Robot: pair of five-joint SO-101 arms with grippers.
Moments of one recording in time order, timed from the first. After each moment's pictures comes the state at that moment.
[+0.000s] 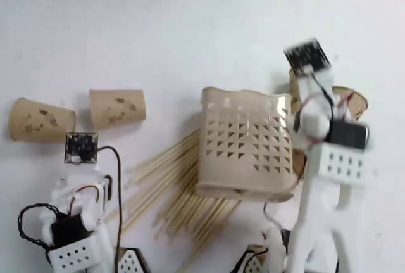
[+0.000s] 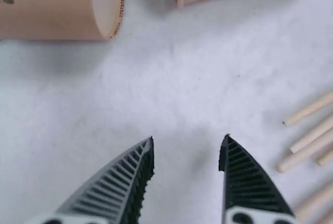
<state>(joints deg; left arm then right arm) -27.4 -104.1 97.1 73.2 -19.5 9.6 -36.3 28.2 75.9 33.1</state>
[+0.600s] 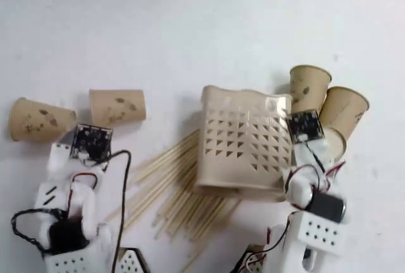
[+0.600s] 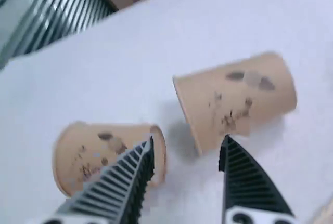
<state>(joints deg) -19.4 -104.0 87.1 54.4 -27.2 17.3 -71.9 73.8 63.6 33.1</state>
